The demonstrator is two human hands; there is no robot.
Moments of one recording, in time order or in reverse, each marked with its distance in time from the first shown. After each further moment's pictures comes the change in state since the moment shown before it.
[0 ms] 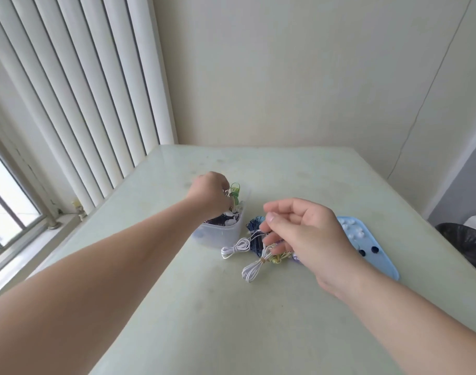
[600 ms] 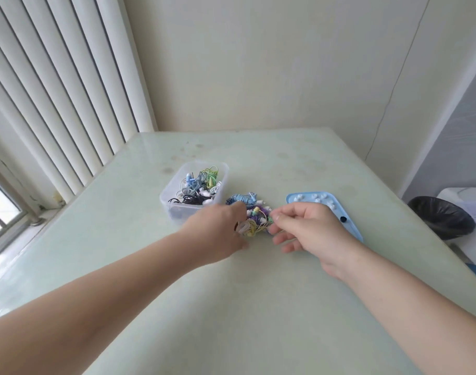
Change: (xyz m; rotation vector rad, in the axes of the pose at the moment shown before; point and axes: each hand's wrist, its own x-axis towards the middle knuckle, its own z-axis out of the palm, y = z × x) left_hand -0.120 0.037 0.020 0.335 -0.325 0.349; right_hand -0.015 0.033 -0.054 -0.116 0.026 0.174
